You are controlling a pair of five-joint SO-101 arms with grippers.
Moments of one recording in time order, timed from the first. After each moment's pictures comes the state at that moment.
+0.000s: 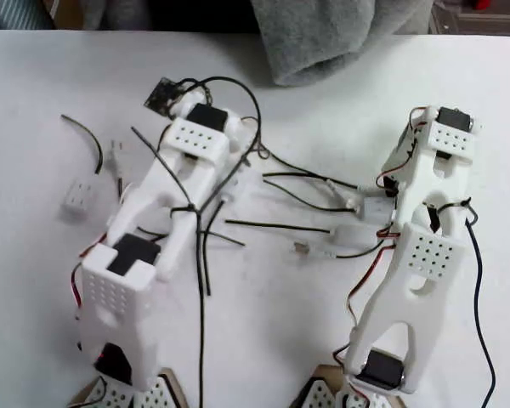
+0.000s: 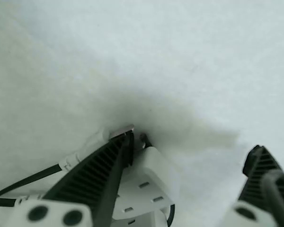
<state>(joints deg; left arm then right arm) 15.9 27.7 -17.1 68.1 77.8 18.1 58.2 -49.3 97.8 -23.2</state>
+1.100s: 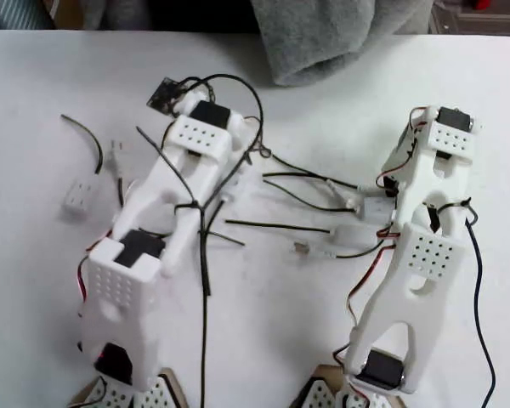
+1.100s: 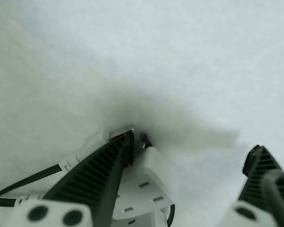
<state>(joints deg) 16.0 31.4 -21.8 71.1 77.8 18.1 58.2 -49.3 97.8 -23.2</state>
